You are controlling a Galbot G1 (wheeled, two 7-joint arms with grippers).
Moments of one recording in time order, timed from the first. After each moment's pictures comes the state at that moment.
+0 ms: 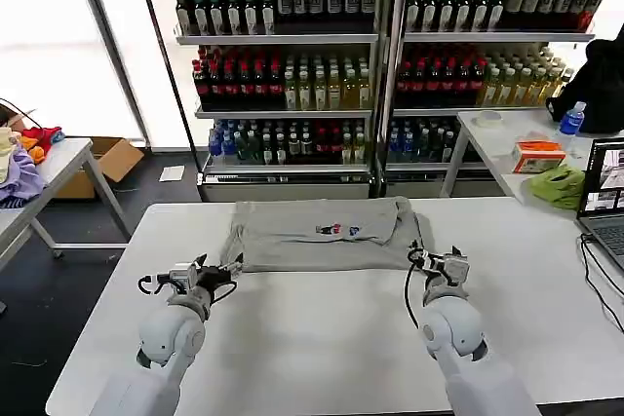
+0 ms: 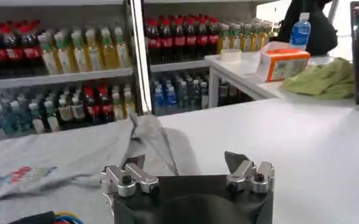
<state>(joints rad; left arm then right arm) 1.01 -1.19 -0.32 -1.72 -0.51 0.57 -0.27 -0.97 1.23 0.28 1.76 0.56 -0.55 0.63</state>
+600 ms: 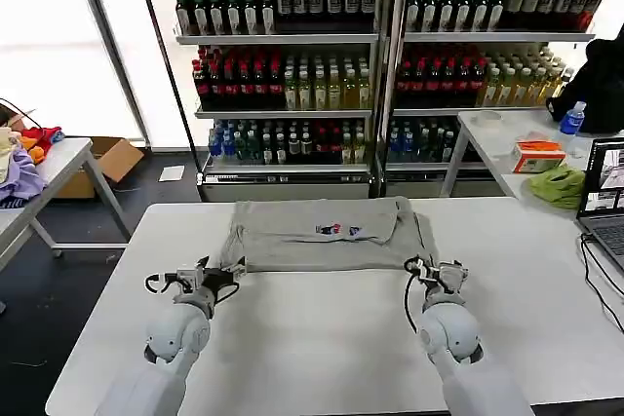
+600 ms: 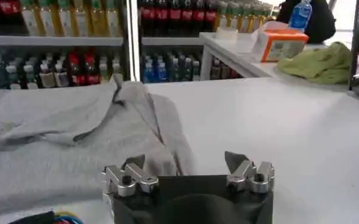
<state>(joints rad) 0.98 -1.20 -0.30 -1.65 -0.49 0.58 -0.26 -0.97 1.26 0.27 1.68 0.52 -0.57 0.60</state>
